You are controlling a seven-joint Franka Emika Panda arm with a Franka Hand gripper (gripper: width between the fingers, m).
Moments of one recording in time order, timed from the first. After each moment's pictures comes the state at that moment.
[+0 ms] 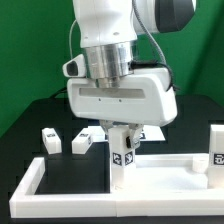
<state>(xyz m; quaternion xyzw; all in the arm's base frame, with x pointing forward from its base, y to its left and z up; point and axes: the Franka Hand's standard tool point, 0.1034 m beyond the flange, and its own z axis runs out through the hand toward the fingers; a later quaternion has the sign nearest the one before) 0.647 -0.062 0.102 -0.88 0.48 0.00 0.07</state>
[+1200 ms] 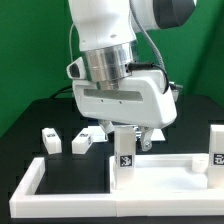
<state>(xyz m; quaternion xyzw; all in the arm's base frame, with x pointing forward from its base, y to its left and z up) 0.644 -0.056 0.102 -0.92 0.38 0.02 0.08</state>
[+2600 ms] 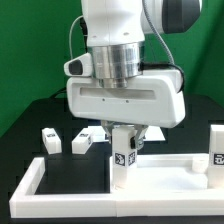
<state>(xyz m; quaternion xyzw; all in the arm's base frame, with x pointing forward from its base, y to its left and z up) 0.648 -0.058 0.102 -0.91 0.42 0.01 0.05</state>
